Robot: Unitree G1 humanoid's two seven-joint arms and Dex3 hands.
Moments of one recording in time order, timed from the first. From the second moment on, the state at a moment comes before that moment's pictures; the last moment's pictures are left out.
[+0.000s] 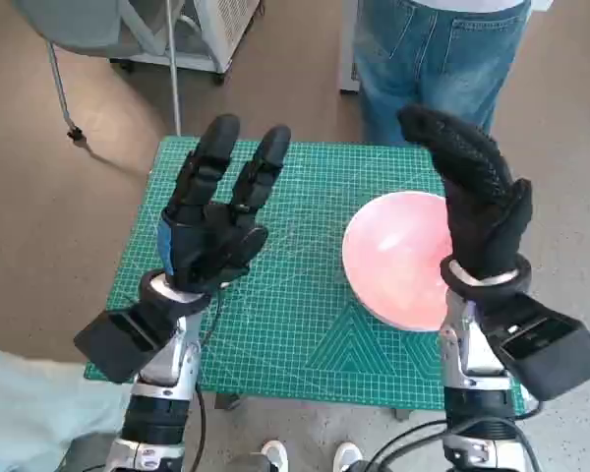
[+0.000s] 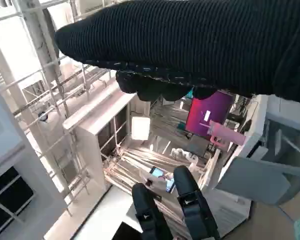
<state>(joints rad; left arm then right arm) -0.42 0.08 0.04 0.21 -0.20 -0.56 -0.37 -0.57 -0.09 -0.08 0.26 0.24 -0.66 0.32</state>
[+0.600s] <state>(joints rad) -0.42 0.08 0.04 0.21 -0.20 -0.56 -0.38 -0.57 -0.09 -0.08 0.26 0.24 -0.66 0.32</state>
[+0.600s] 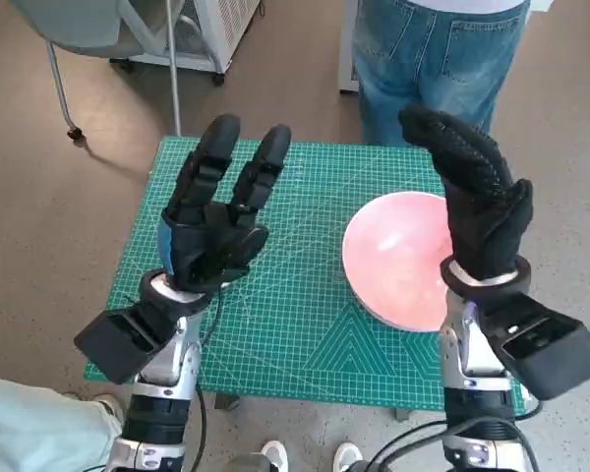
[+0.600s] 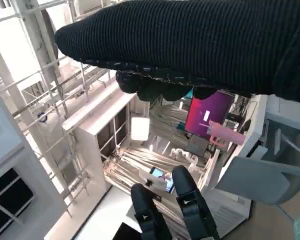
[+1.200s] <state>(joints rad) -0.42 0.08 0.05 0.21 -0.20 -0.56 -0.38 -0.57 -0.16 -0.23 0.42 0.31 -0.72 0.33</state>
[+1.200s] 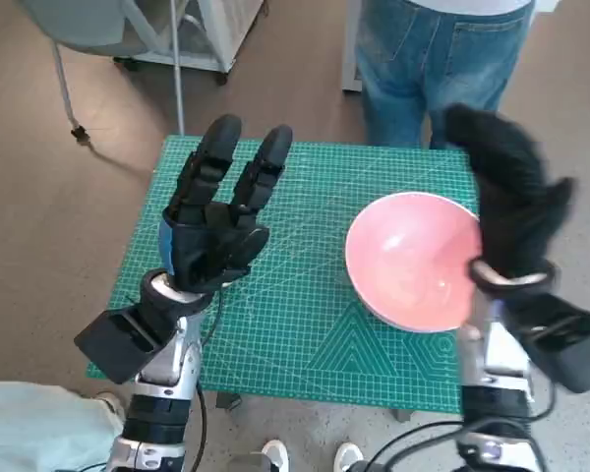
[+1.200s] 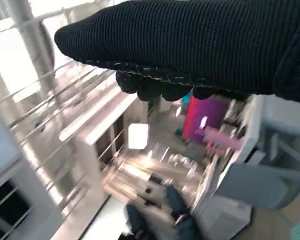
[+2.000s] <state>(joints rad) -0.41 0.08 0.05 0.18 -0.20 -0.54 -0.37 -0.59 -0.19 -0.35 0.93 0.21 -0.80 0.08</state>
